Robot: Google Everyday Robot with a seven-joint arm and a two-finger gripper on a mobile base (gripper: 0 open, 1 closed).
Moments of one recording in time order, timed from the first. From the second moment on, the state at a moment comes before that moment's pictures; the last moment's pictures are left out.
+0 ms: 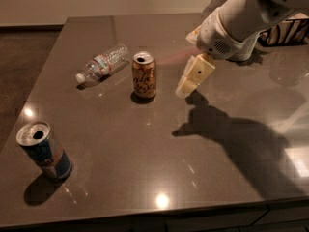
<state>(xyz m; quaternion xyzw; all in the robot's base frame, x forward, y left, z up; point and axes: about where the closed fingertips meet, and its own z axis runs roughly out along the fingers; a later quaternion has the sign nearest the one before) 0.569 -0.077 0.933 -0.61 0.72 0.10 0.30</state>
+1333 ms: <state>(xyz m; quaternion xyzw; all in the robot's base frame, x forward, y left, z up) 0.608 0.002 0.917 -0.60 0.70 0.21 0.33</state>
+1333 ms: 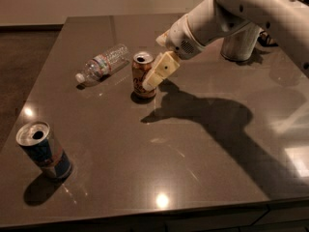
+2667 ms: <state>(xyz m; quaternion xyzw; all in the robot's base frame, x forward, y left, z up) 0.606 0.025 0.912 -0.61 0.68 0.23 0.33</state>
